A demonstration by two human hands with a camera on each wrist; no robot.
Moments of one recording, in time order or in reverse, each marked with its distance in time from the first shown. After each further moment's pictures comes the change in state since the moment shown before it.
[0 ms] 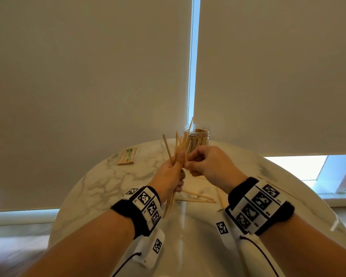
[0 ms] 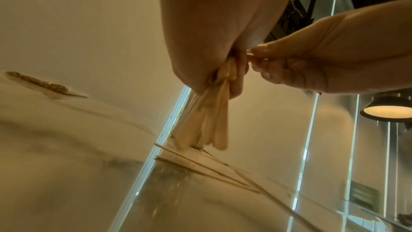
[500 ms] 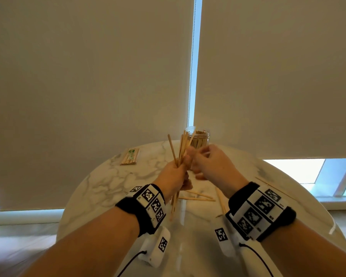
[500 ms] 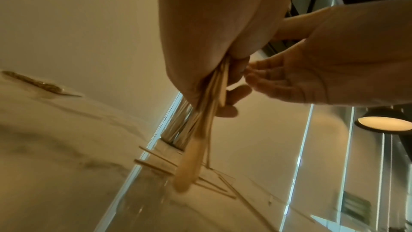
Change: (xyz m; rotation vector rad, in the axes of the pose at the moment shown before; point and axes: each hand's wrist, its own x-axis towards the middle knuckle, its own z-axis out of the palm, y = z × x) left_hand -0.017 0.011 0.006 0.028 -0.027 -0.045; right_hand -0.027 -0.025 -0.001 0.102 0.105 0.121
